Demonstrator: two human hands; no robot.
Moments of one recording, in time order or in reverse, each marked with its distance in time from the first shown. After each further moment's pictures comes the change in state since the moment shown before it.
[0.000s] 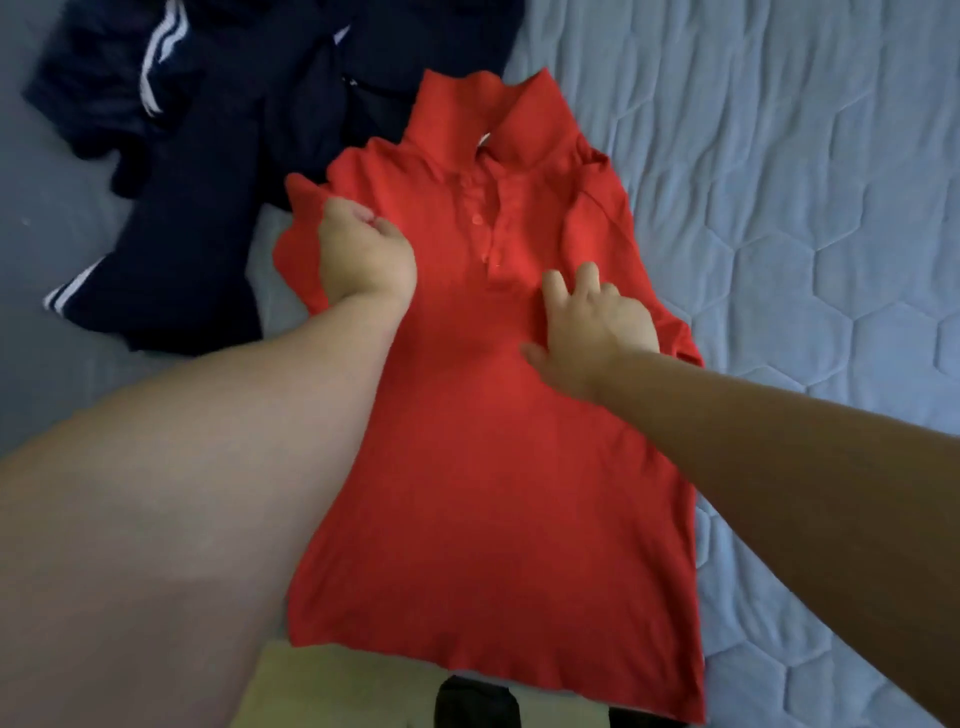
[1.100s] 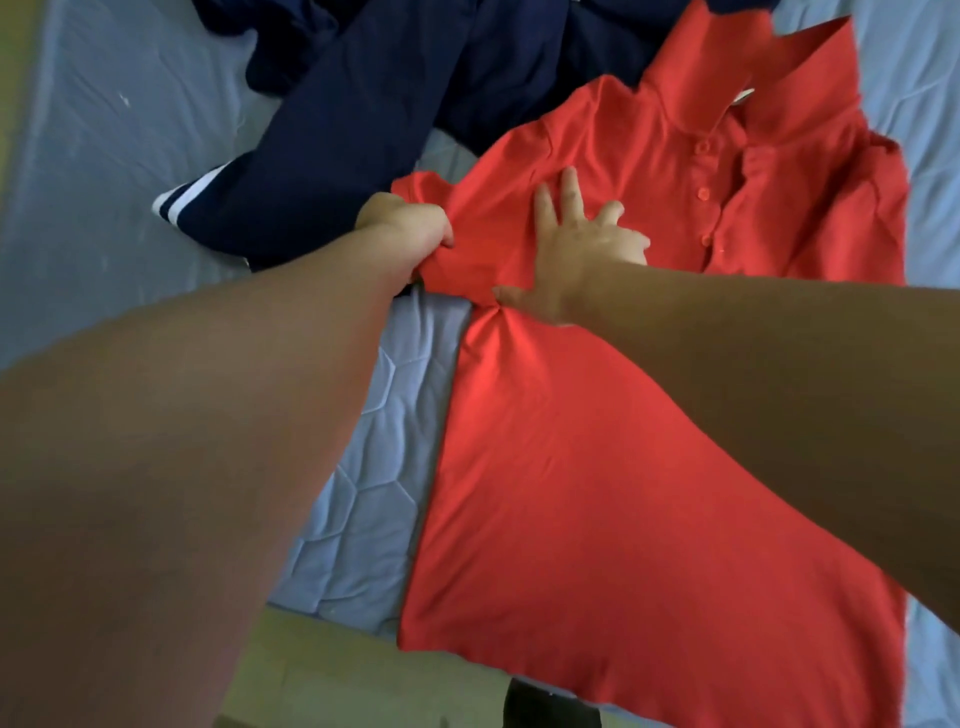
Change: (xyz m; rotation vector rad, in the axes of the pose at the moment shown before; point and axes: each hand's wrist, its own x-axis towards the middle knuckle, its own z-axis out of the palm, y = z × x) left_hand 0.115 -0.138 -0.060 -0.107 -0.502 -0.434; right_hand 0.116 -0.204 0.018 -0.144 -0.186 0.008
